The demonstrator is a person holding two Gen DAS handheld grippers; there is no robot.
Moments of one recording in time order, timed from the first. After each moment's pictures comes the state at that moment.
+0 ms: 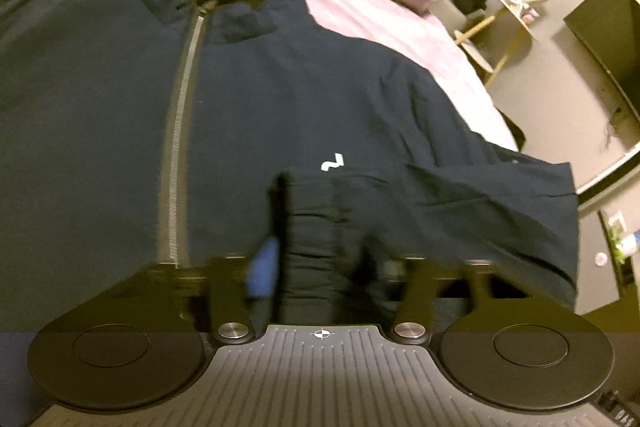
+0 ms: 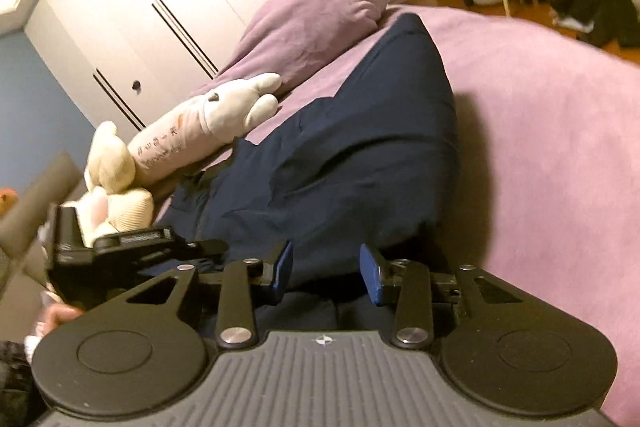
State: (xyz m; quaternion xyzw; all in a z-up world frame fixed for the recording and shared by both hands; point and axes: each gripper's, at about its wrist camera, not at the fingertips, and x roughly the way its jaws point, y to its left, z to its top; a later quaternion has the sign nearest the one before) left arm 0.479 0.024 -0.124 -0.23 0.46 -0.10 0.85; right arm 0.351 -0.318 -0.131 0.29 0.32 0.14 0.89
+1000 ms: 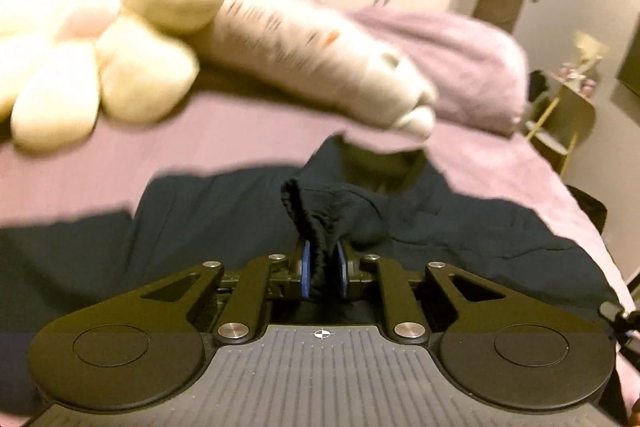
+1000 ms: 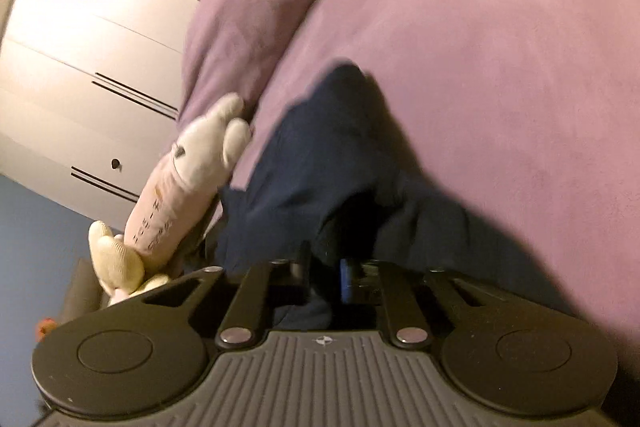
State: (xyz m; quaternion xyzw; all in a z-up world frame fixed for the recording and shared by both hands) left arm 0.447 0.142 -0.050 -0.12 0.31 0.04 0.94; right arm 0.446 -0.299 -0.141 0.43 0.31 0.09 0.84
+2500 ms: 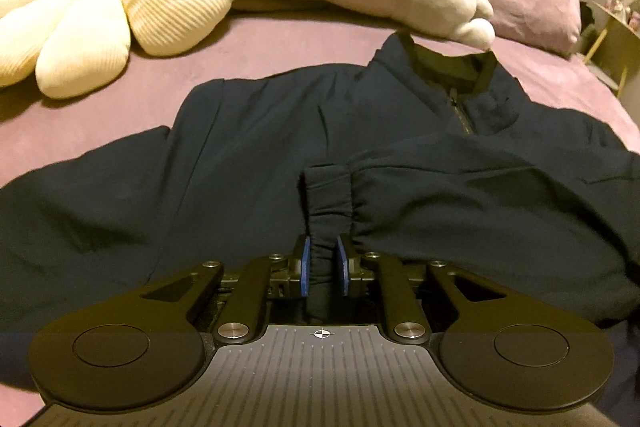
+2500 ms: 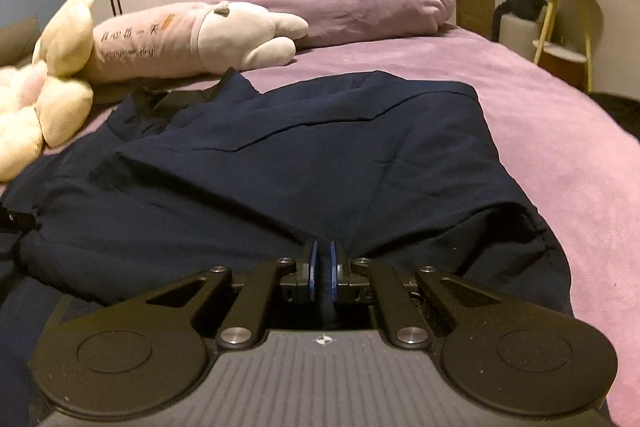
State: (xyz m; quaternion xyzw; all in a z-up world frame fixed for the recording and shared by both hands) left arm 0.454 0.149 -0.111 -0.08 0.42 0.10 0.90; right arm 0.455 -0.171 -0.146 0.01 0.34 0.10 0.94
